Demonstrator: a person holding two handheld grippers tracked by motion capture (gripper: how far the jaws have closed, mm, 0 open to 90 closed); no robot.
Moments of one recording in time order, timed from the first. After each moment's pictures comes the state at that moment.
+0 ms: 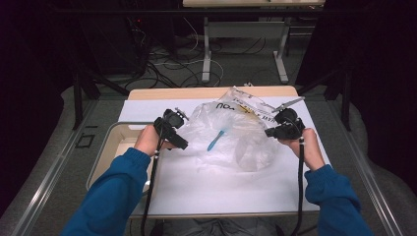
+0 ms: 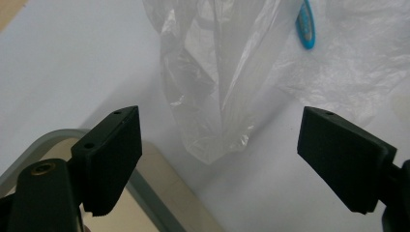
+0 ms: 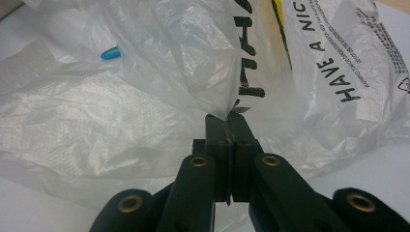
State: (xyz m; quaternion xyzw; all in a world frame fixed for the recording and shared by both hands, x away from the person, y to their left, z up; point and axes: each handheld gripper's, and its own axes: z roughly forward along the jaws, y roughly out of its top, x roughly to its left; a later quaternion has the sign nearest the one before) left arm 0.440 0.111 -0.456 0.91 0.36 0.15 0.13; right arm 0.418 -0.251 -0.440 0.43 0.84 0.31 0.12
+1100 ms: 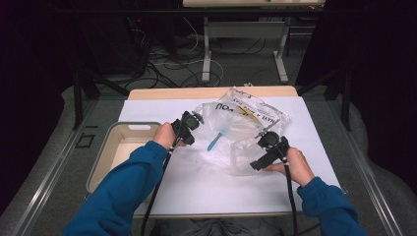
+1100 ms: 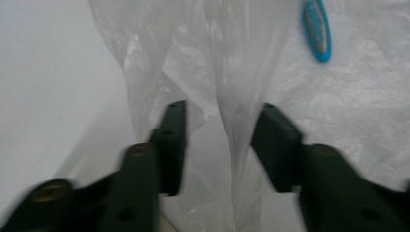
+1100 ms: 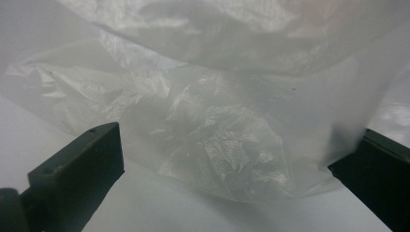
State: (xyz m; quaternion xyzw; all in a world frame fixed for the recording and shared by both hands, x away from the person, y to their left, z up) left arm 0.468 0.072 -0.485 0.93 0.32 0.15 0.09; right arm 0.389 -0.211 -0.497 0.40 0.89 0.21 0.08
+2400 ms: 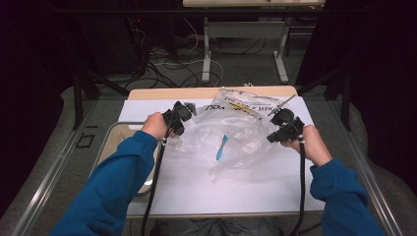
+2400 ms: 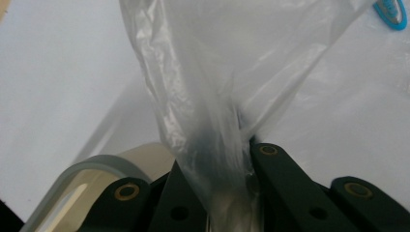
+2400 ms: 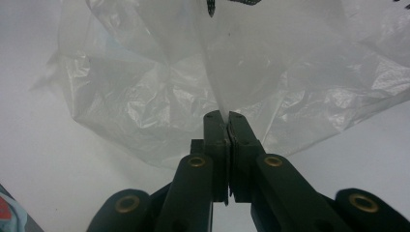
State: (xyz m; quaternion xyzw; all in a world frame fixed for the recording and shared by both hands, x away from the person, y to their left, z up) left arm 0.469 0.095 -0.436 0.94 0.32 0.11 0.06; right arm 0.413 -0.242 -0.420 0.40 0.88 0.22 0.09
